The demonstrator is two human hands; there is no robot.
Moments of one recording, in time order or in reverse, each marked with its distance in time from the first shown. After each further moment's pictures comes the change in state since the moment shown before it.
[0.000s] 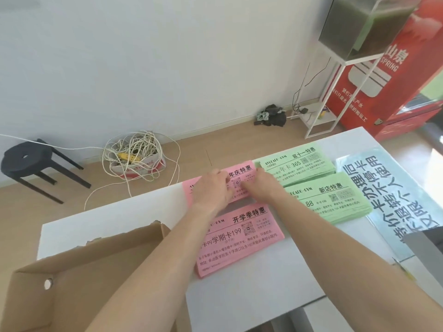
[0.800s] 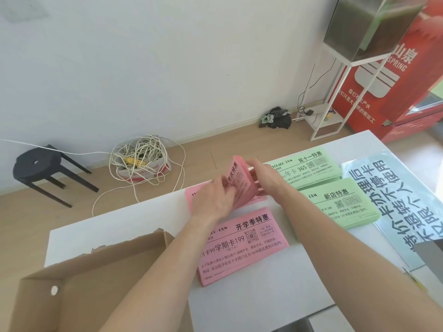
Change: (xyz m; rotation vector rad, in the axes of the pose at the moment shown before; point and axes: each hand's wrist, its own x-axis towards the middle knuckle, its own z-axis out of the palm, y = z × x) left_hand -0.011 0.004 -0.015 -0.218 -0.068 -0.166; right_hand -0.001 -0.016 -0.034 0.595 -0.144 0.027
